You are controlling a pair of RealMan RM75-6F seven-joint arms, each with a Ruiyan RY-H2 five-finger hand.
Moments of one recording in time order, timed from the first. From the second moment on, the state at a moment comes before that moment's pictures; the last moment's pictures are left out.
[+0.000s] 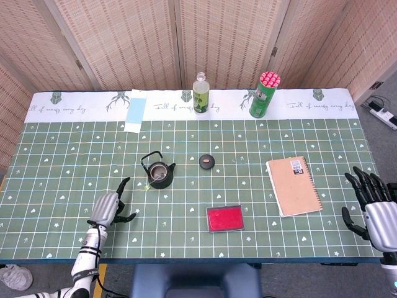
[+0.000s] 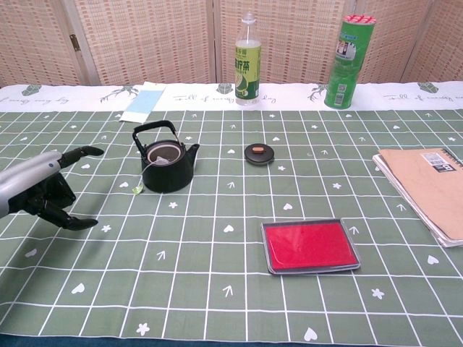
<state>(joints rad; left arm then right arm) -0.45 -1.60 -0.11 -1.60 1.05 1.21 0.23 0.05 -1.02 0.04 -1.65 -1.62 1.57 0.12</state>
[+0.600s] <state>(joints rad) -0.33 -1.20 -0.02 -1.85 1.32 1.35 0.21 0.04 -1.01 0.04 -1.66 -1.62 1.58 0.12</state>
